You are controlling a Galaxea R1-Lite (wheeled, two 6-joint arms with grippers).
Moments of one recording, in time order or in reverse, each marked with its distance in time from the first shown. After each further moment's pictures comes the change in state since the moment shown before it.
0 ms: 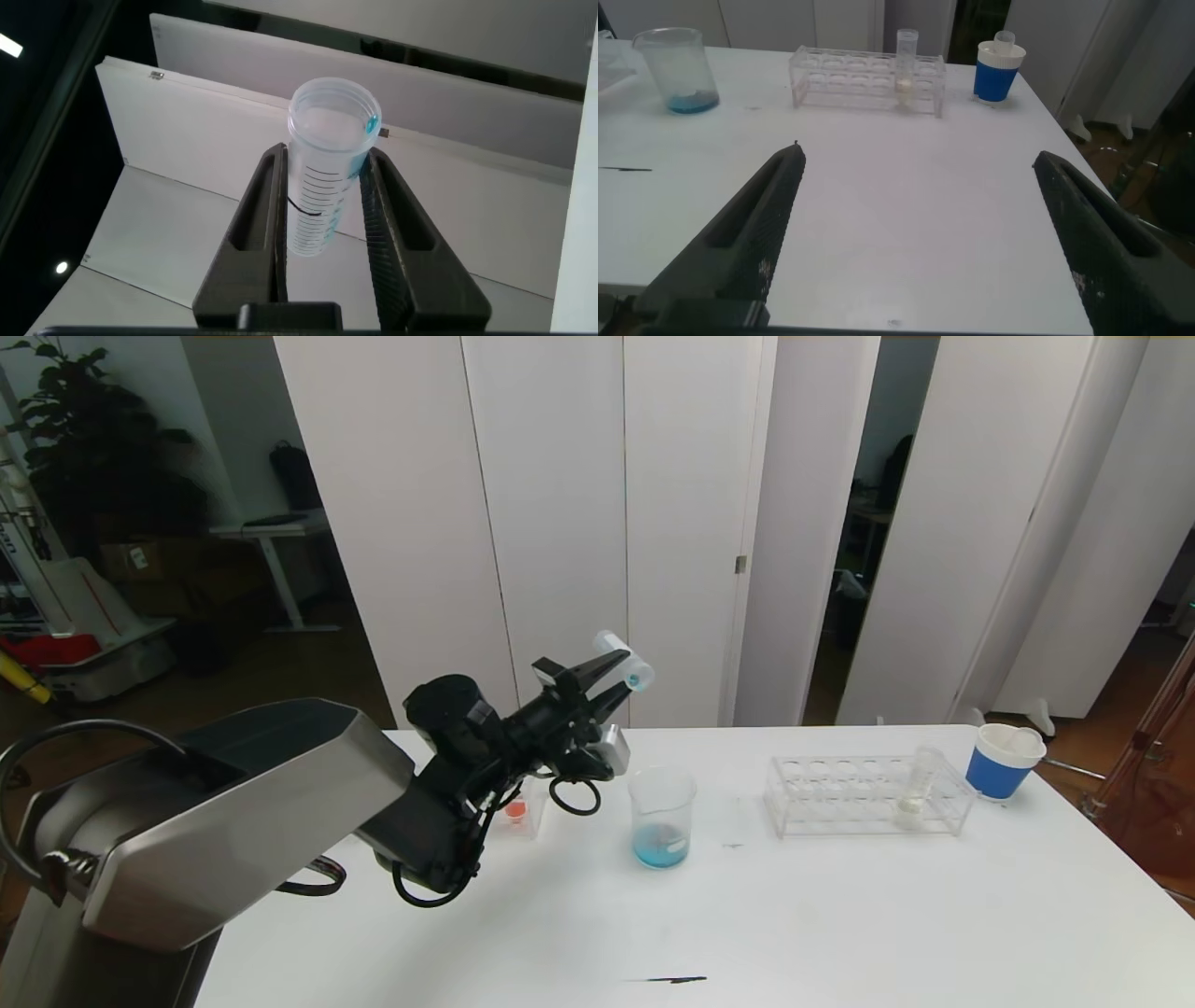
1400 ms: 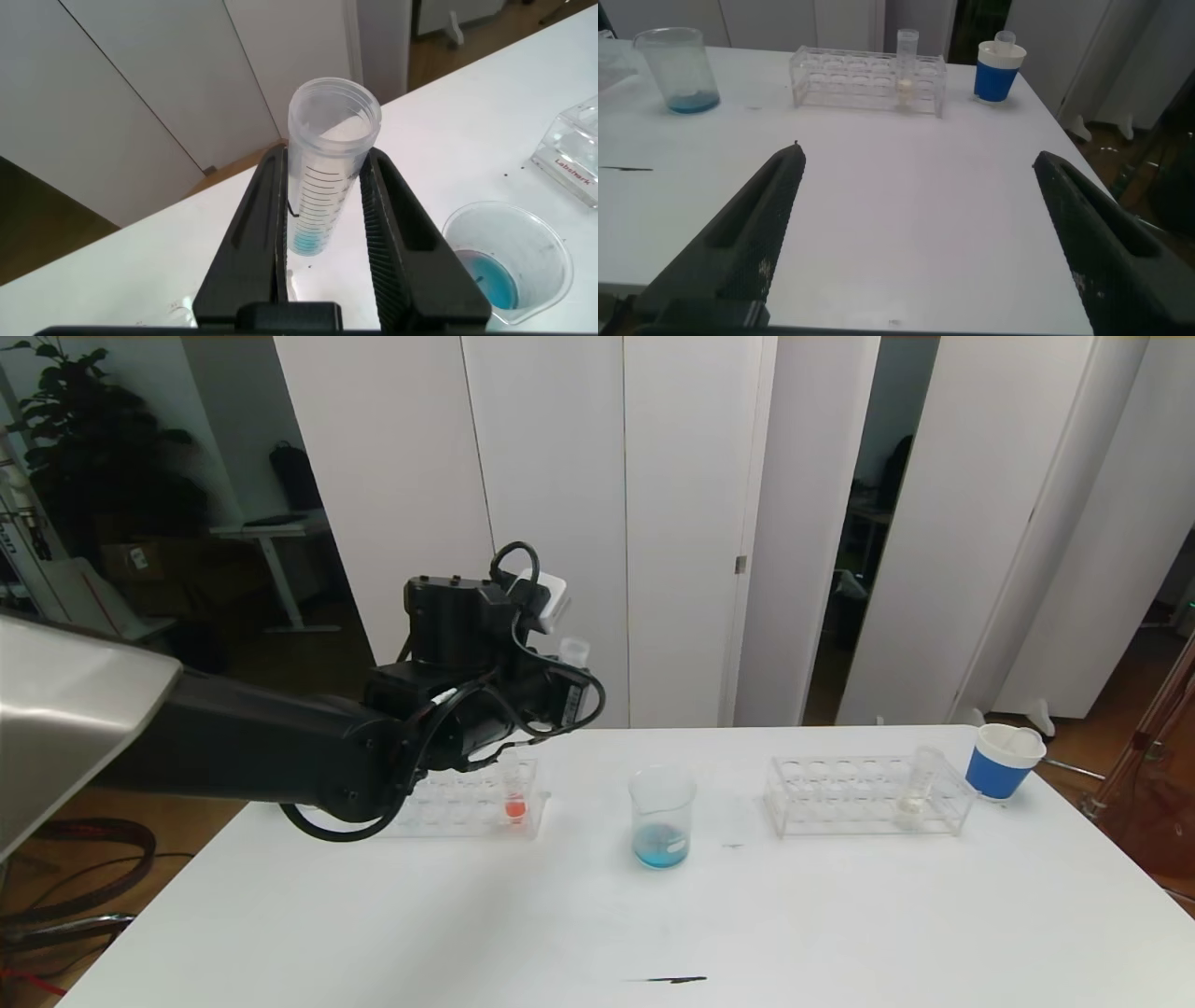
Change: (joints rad) left arm -0.070 -0.376 -0.077 1.012 0.586 -1.102; right arm 0.000 0.000 0.000 0.000 0.000 0.000
